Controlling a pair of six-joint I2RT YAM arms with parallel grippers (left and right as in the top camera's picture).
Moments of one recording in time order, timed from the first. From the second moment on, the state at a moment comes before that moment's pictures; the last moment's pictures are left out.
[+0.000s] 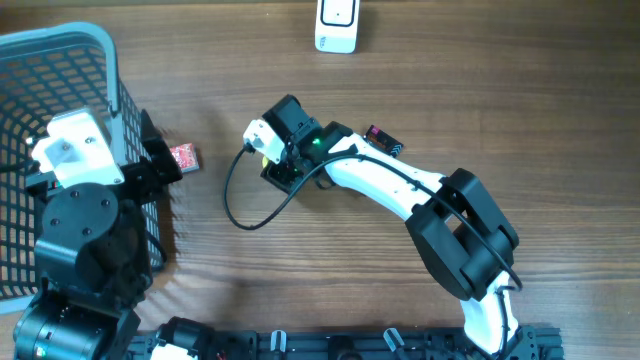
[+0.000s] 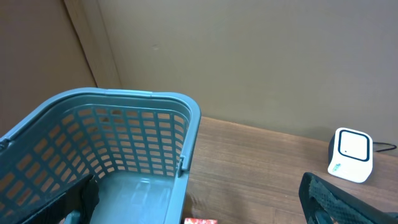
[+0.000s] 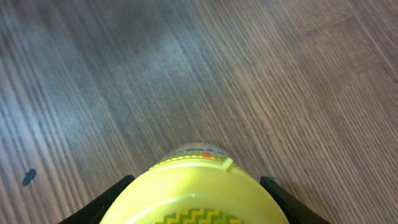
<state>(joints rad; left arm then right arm) -0.30 0.78 1.23 -0.73 -0.62 -0.16 0.77 2.10 1.50 -0.49 -0.17 -0.29</state>
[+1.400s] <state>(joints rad) -0.30 0.78 1.23 -0.74 -0.62 -0.17 0.68 2.08 1.55 -0.76 -0.28 0.36</state>
